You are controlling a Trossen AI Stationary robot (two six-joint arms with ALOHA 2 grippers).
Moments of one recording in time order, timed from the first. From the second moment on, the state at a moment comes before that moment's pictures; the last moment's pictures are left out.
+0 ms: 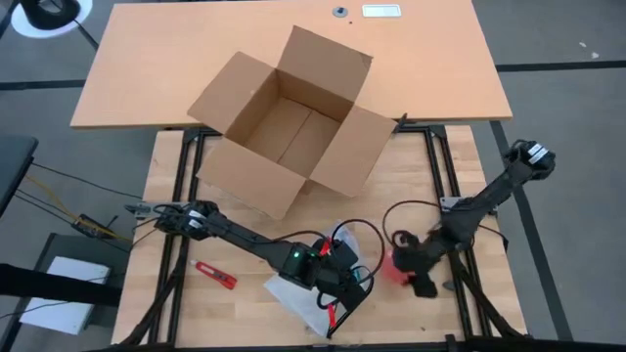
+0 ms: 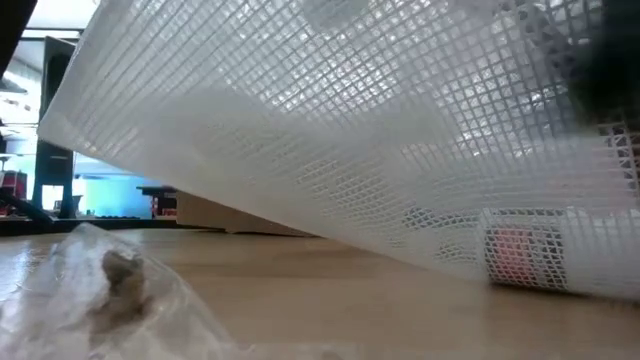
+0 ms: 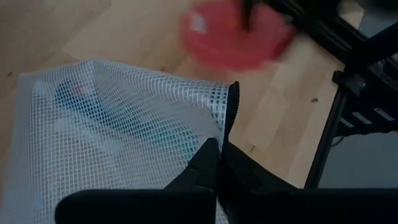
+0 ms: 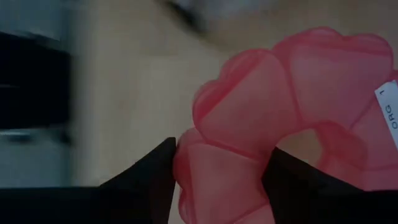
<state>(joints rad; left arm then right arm) -0.42 2.21 2.12 -0.81 -0.41 -0.96 0.68 1.19 0.71 -0.55 -0.06 0.71</state>
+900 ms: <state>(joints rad) -0.41 2.21 2.12 -0.70 -0.42 -0.97 0.63 1.56 0.72 0.29 0.07 0.70</state>
